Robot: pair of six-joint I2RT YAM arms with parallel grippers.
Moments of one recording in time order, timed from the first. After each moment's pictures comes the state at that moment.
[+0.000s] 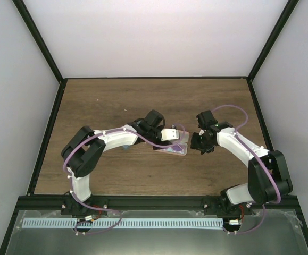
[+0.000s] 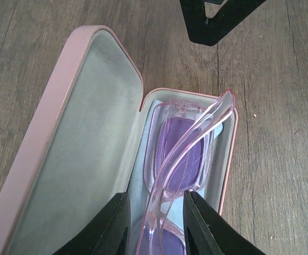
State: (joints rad) left arm -0.78 1.88 1.18 -0.18 0.40 0.64; right arm 0.34 1.40 0.86 -0.75 -0.12 0.54
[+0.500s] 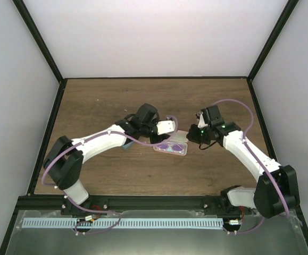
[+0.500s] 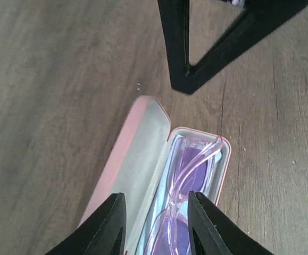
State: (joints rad) left arm -0.78 1.68 1.16 -0.23 0.37 0.58; right arm 0.34 1.27 0.90 -0.67 -0.27 0.54
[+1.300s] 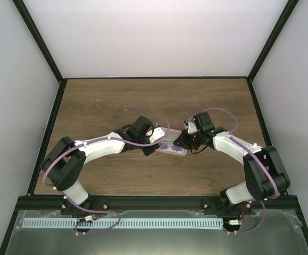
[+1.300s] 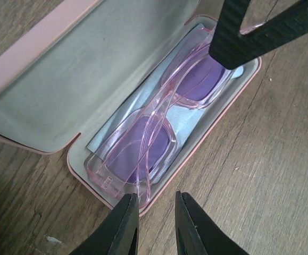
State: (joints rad) left arm -0.78 1.64 0.96 -0.24 0.23 0.21; right arm 0.39 1.44 0.77 -0.32 -0.59 0.60
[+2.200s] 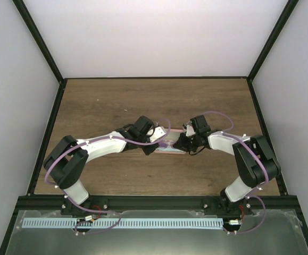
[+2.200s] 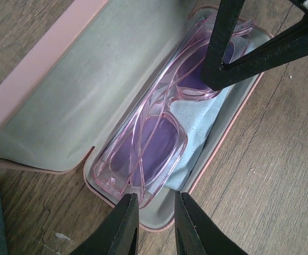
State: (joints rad) left arm -0.78 1.67 0.98 -0.26 0.19 0.19; right arm 0.39 1.59 0.73 -0.19 -0.56 0.60
